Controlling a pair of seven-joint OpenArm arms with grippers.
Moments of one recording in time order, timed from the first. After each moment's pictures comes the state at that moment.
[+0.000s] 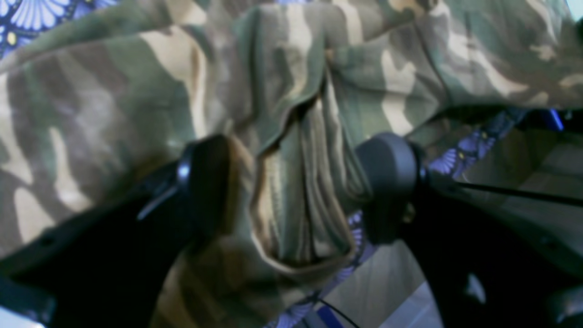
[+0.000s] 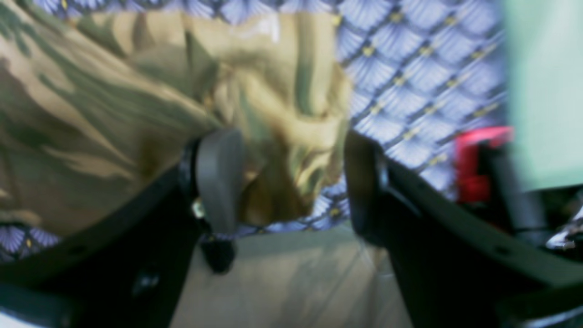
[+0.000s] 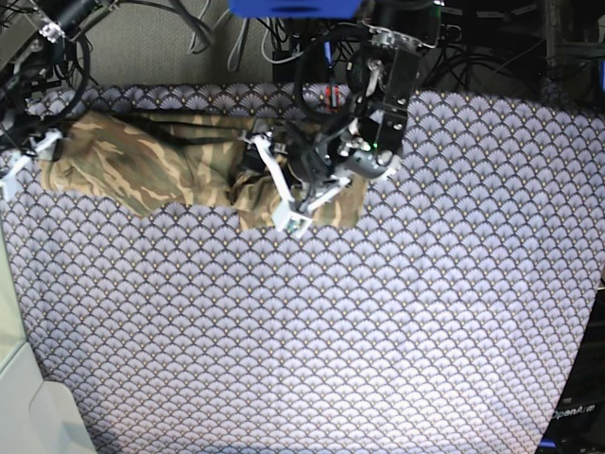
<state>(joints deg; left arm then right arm) 3.0 6.8 15.1 92.4 -18.4 -15.8 60.9 -4.9 7.9 52.2 100.4 17.7 39.7 -78.5</state>
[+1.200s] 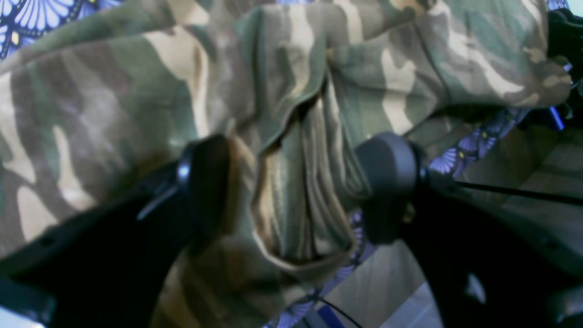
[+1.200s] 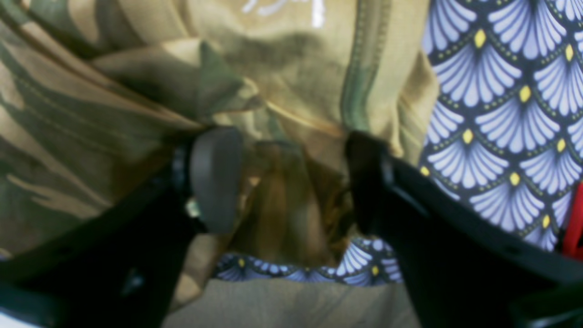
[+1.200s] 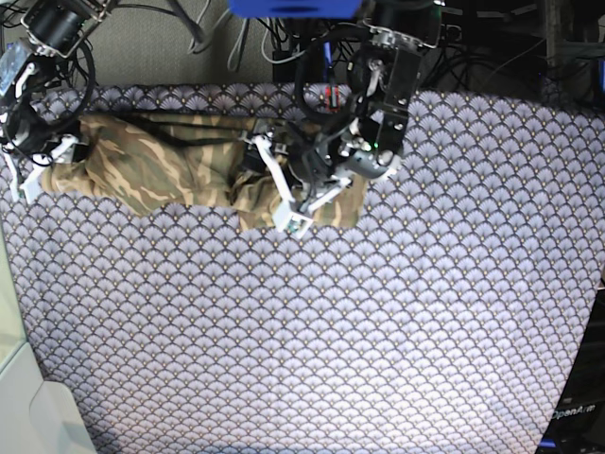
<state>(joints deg) 3.0 6.7 15.1 92.6 -18.4 -15.8 60.9 -3.2 12.1 46.1 85.9 18.2 39.7 -71.9</state>
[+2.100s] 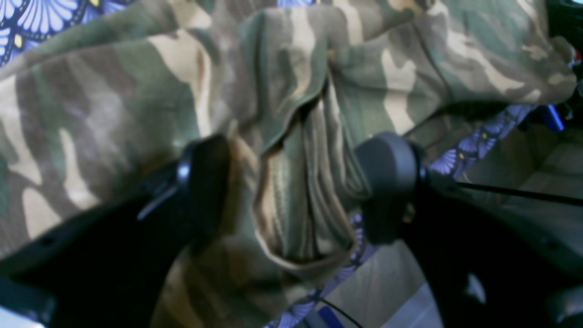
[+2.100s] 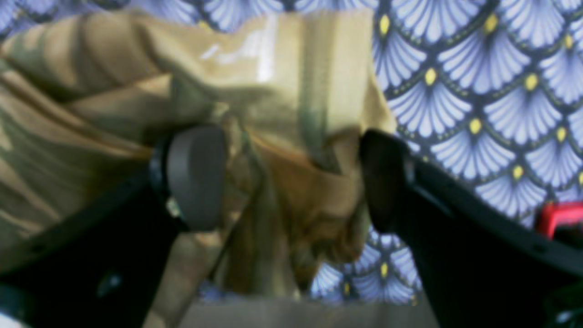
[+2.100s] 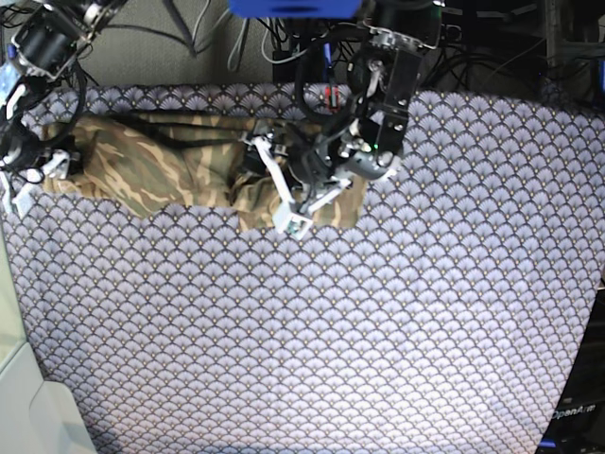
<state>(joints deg) 2.9 6.7 15.2 92.6 -18.5 -15.8 60.9 2.3 15.7 46.3 77.9 15.3 39.7 -71.1</state>
